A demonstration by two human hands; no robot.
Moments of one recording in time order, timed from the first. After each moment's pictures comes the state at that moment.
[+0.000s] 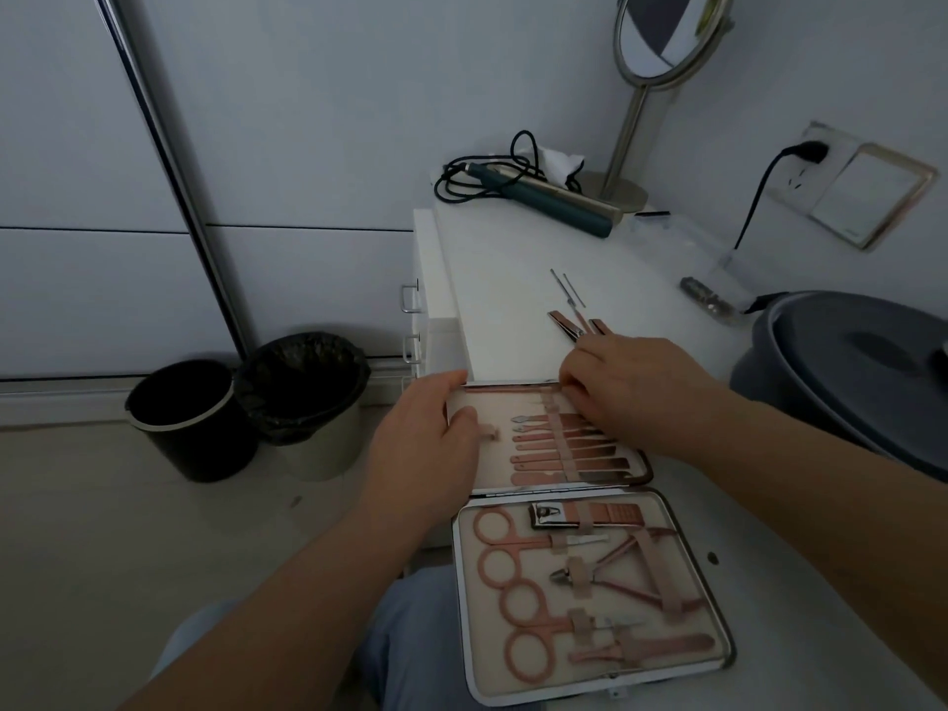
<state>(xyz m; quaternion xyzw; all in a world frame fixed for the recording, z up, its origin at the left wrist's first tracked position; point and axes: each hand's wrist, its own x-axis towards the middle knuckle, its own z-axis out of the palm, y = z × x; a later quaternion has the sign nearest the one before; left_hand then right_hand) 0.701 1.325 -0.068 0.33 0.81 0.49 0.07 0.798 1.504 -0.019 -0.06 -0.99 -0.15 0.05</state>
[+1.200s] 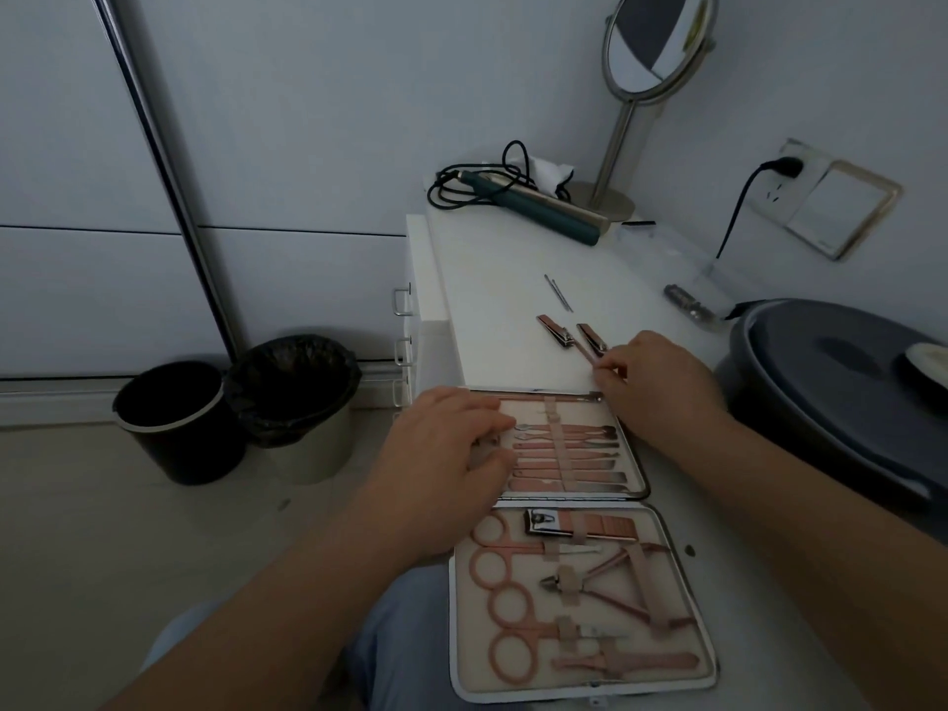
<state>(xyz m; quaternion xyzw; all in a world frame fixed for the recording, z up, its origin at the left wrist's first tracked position) 0.713 1.317 -0.058 0.55 0.74 0.40 -0.04 0.810 1.518 -0.027 -0.36 -0.93 0.01 0.11</state>
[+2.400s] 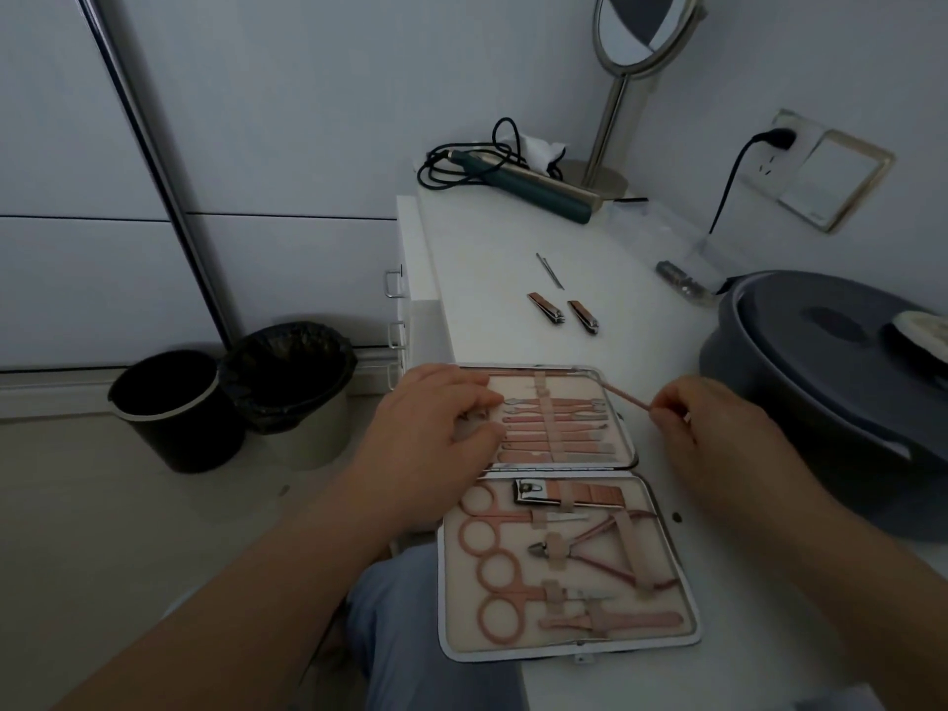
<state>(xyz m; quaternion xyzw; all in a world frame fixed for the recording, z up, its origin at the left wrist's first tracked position) 0.712 1.318 -0.062 0.52 0.75 0.40 -0.02 0.887 1.472 -0.020 -0.38 -0.91 0.11 0.12</state>
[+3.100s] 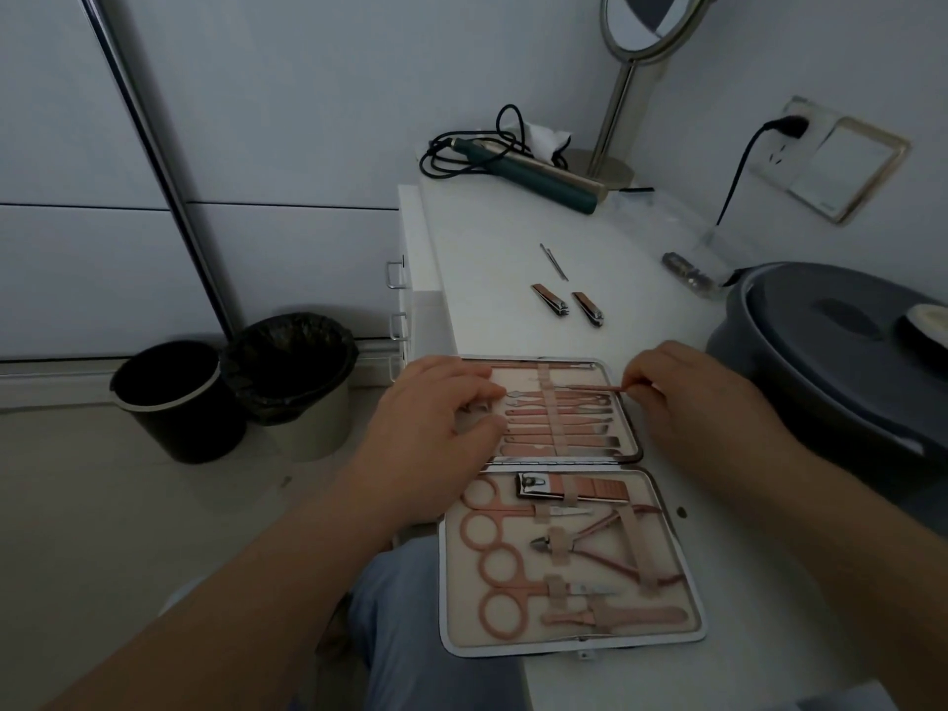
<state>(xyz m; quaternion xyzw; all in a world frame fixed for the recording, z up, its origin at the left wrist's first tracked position) 0.712 1.318 -0.063 0.52 0.75 0.42 -0.01 0.865 1.487 -0.019 -0.28 -0.95 0.02 0.10</state>
